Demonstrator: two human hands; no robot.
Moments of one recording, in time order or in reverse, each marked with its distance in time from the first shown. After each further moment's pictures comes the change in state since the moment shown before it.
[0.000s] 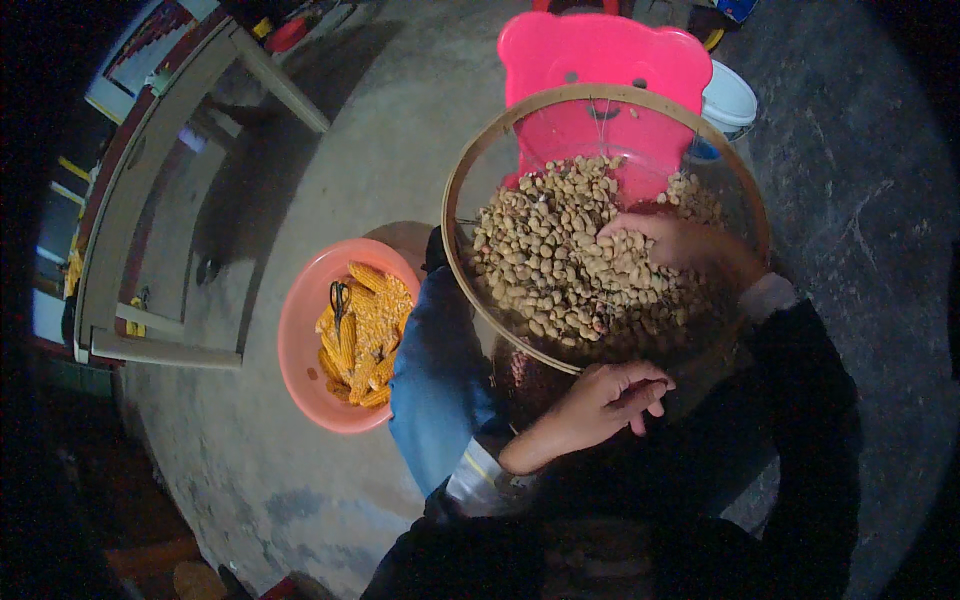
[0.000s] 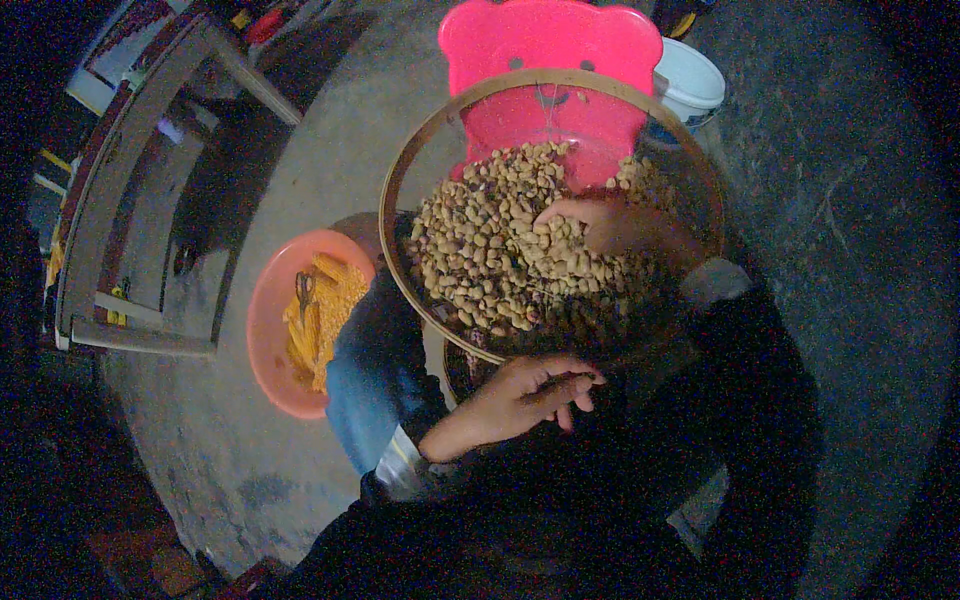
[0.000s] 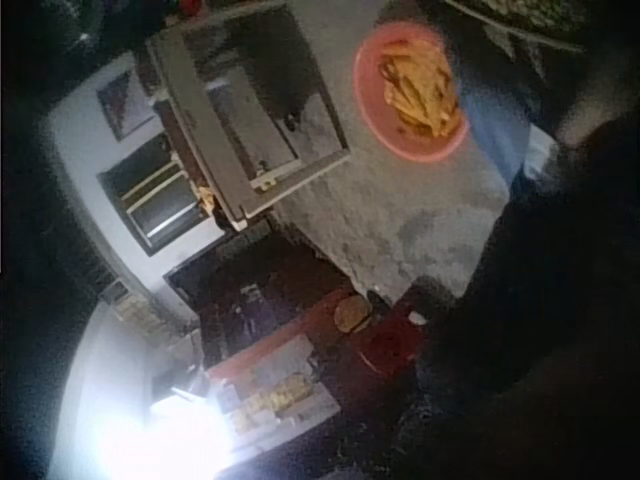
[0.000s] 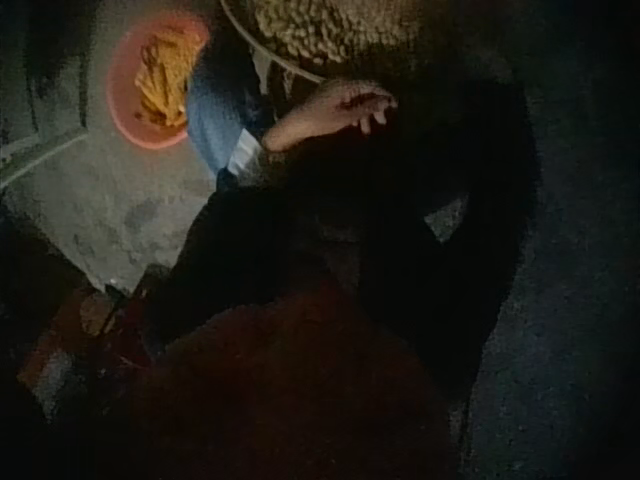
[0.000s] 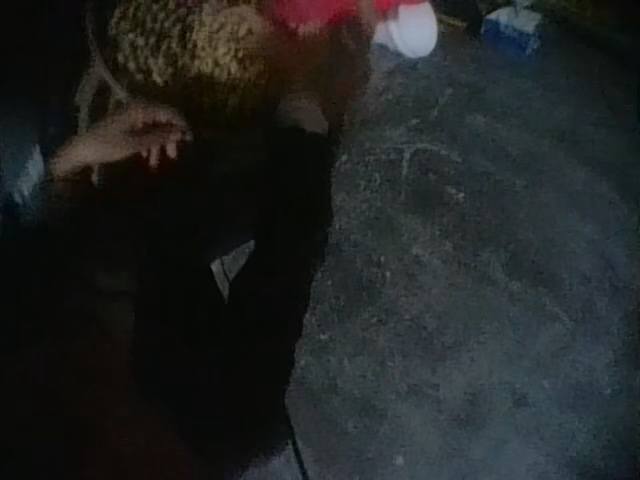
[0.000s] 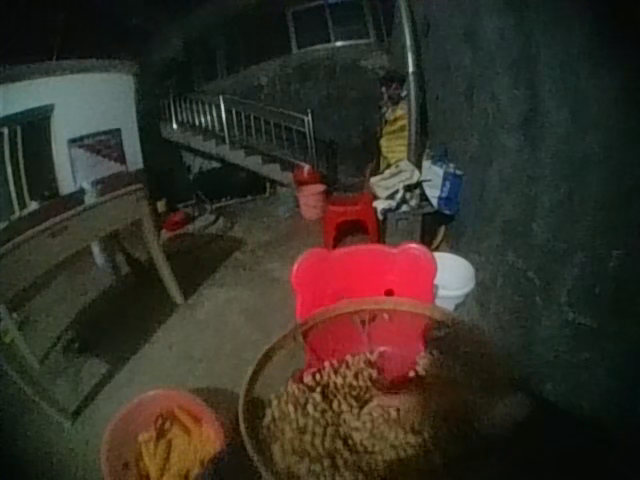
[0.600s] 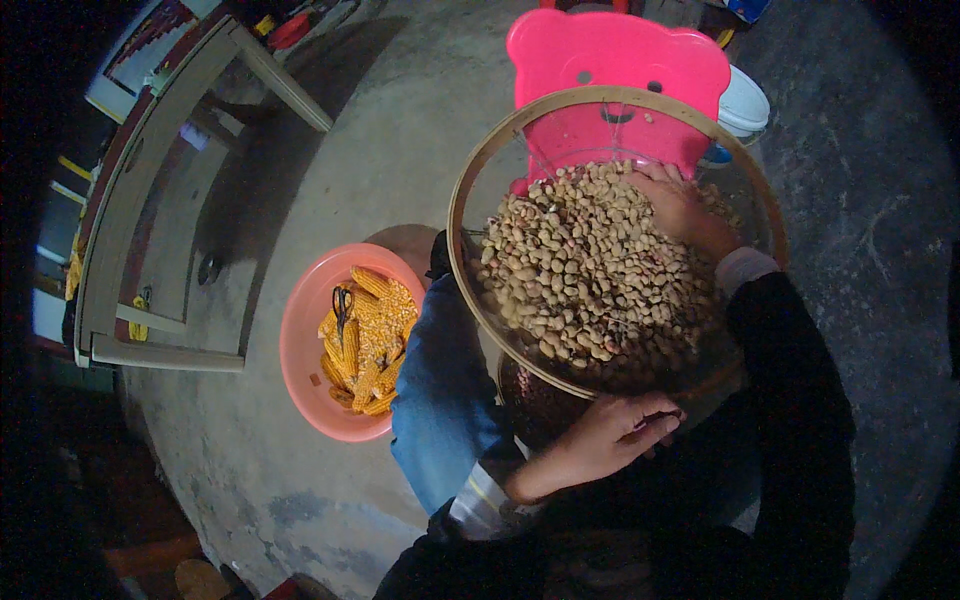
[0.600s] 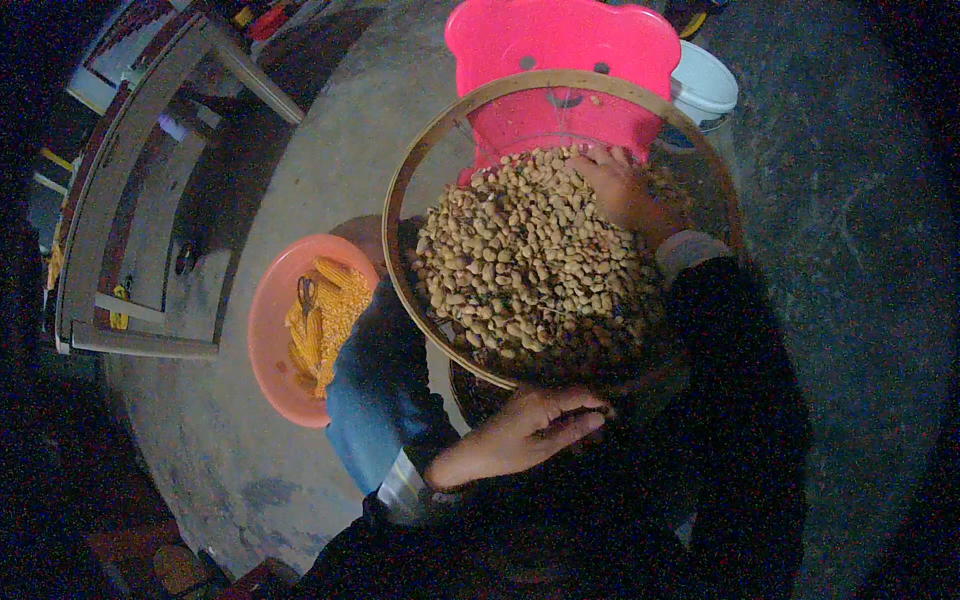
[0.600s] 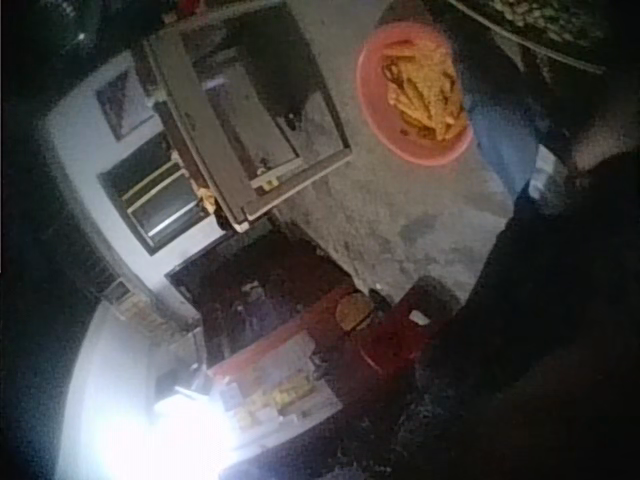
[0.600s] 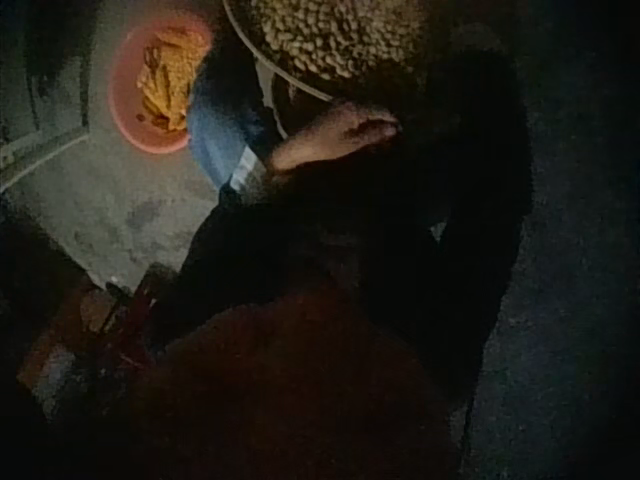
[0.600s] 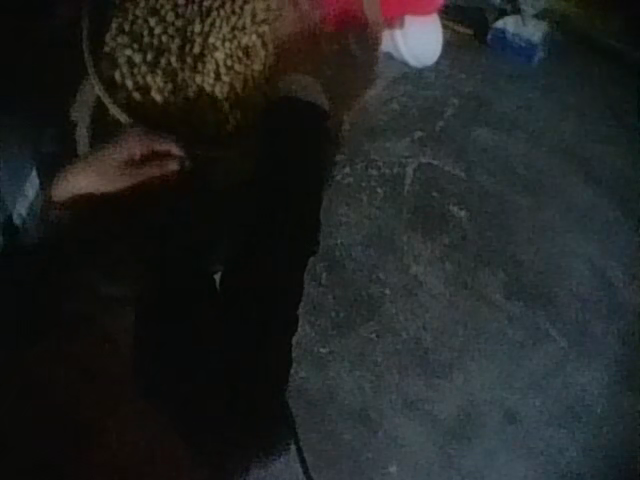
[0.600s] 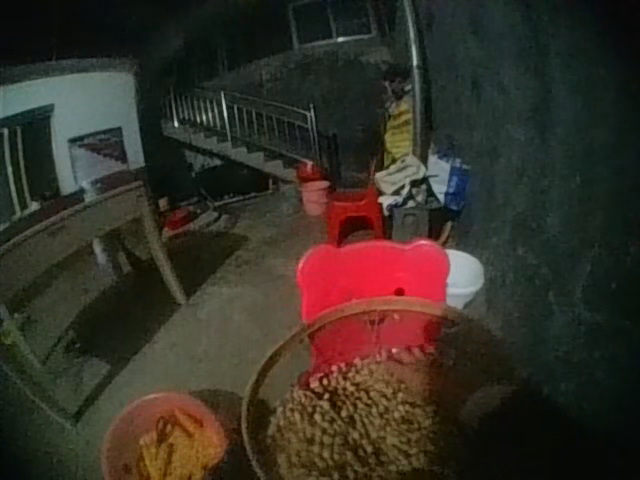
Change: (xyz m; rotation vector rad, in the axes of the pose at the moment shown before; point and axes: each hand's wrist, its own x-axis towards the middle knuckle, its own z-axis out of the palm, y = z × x) left_hand 0.000 -0.004 0.001 0.221 0.118 0.214; right_hand 0.048 0.078 -0.019 -0.766 0.642 0.047
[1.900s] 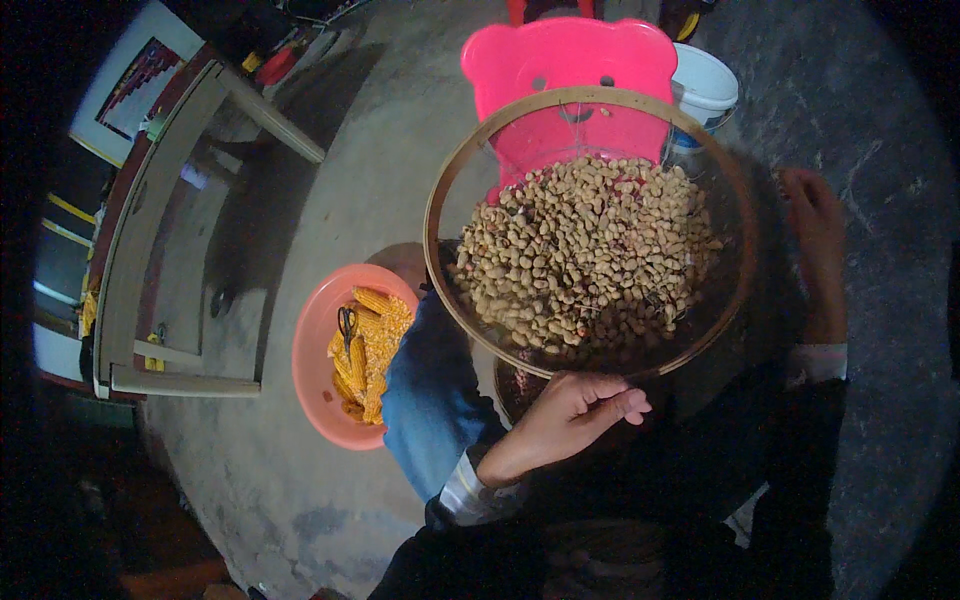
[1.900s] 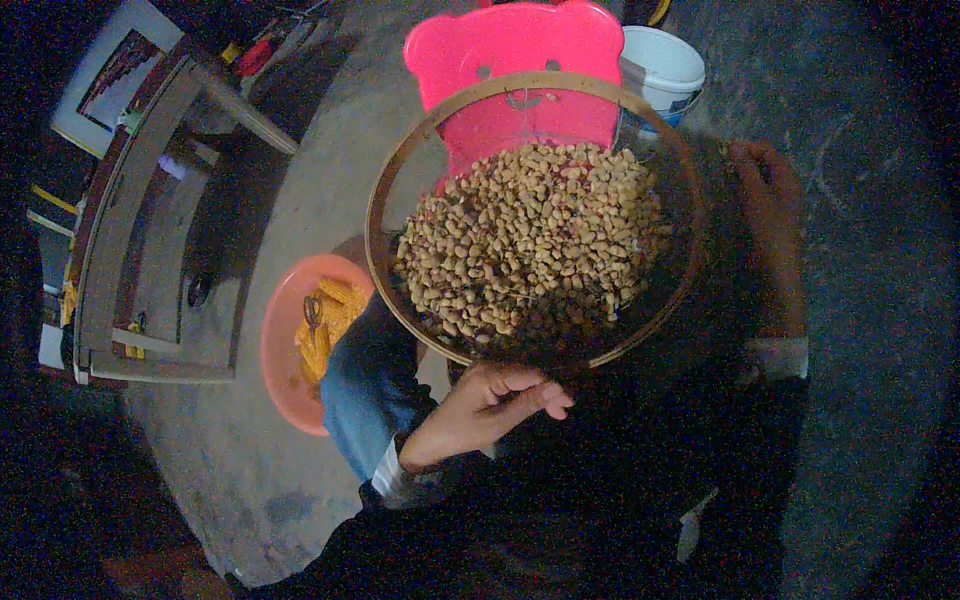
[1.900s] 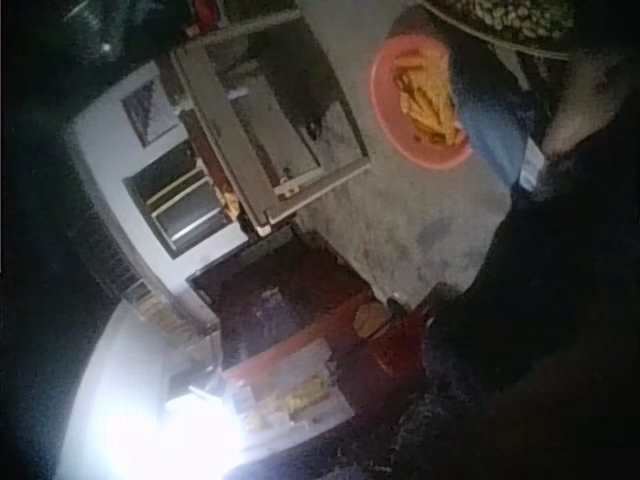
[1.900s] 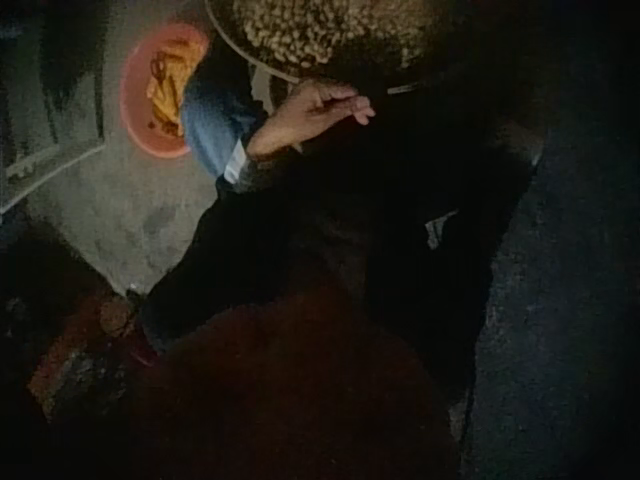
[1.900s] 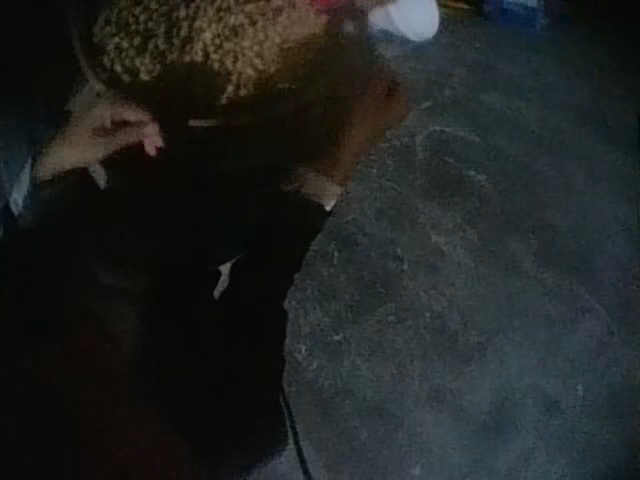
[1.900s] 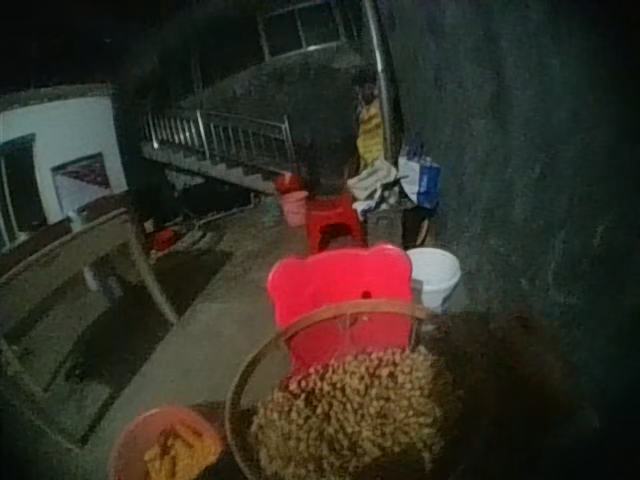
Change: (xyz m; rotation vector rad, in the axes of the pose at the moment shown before) left_hand -0.003 0.023 -0.007 -0.073 -0.021 -0.104; right_hand -0.152 0.012 -0.165 0.618 0.650 0.802
